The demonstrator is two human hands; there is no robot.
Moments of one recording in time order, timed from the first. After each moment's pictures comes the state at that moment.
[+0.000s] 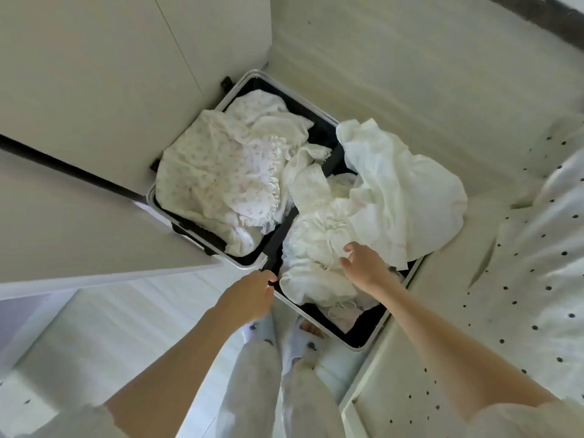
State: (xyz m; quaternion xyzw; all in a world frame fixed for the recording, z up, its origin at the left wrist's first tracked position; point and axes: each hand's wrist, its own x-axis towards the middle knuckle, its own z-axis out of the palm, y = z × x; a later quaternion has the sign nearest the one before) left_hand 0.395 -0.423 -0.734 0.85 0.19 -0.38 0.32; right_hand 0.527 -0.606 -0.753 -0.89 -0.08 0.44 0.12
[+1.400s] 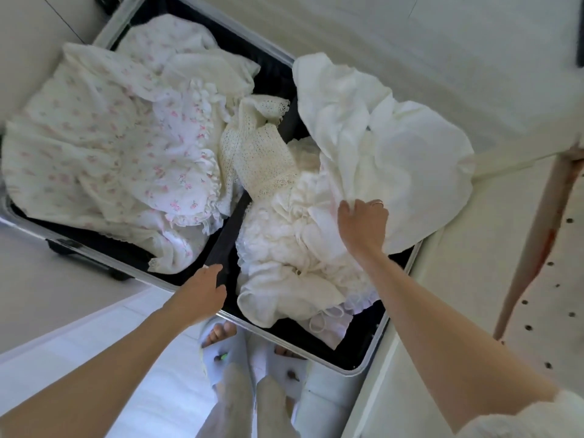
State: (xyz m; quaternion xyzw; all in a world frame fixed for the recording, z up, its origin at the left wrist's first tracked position) left_hand 0.444 -0.412 -0.964 0.80 0.24 -0.46 0.31; right_hand 0.603 -0.626 -0.954 -0.96 0.12 0.20 0.16
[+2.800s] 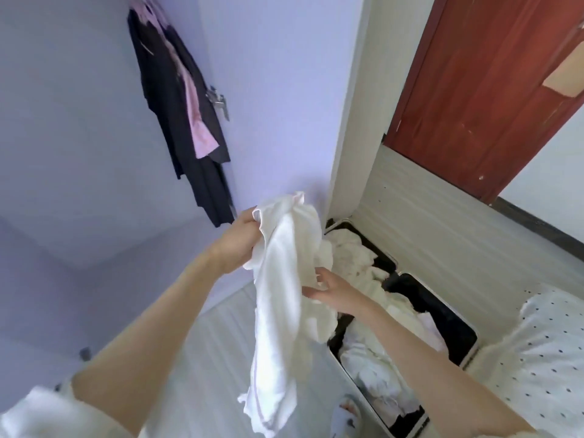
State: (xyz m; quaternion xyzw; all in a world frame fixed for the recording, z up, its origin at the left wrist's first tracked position) left_hand 0.153 -0.289 -0.282 0.70 0.23 0.09 0.67; right_hand 0.278 -0.439 -0.398 -0.77 -0.33 0.45 0.32
